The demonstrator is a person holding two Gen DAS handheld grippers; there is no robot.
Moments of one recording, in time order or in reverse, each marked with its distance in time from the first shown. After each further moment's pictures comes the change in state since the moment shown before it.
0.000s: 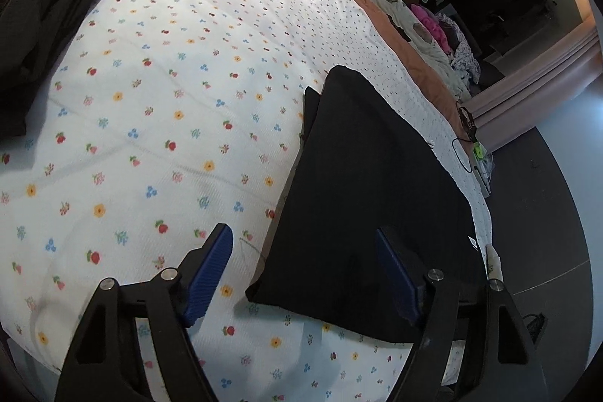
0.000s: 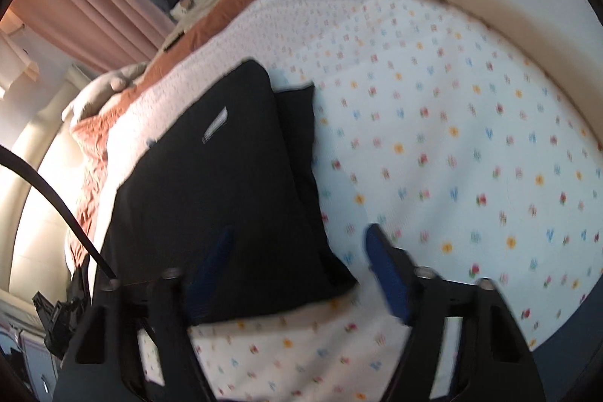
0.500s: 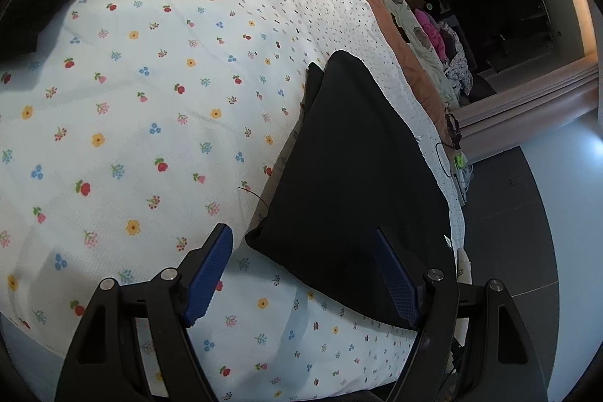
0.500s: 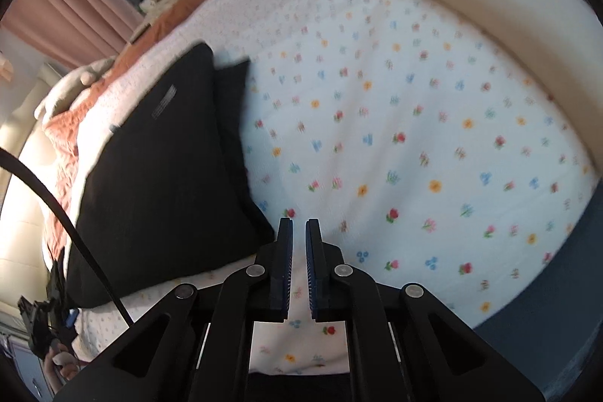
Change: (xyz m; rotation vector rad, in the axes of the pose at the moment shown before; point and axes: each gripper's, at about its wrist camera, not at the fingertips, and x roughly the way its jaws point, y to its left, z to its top) left arm -0.003 0.015 -0.018 -0.125 0.053 -0.102; right arm -0.025 -0.023 -0.026 0.037 0.004 -0.118
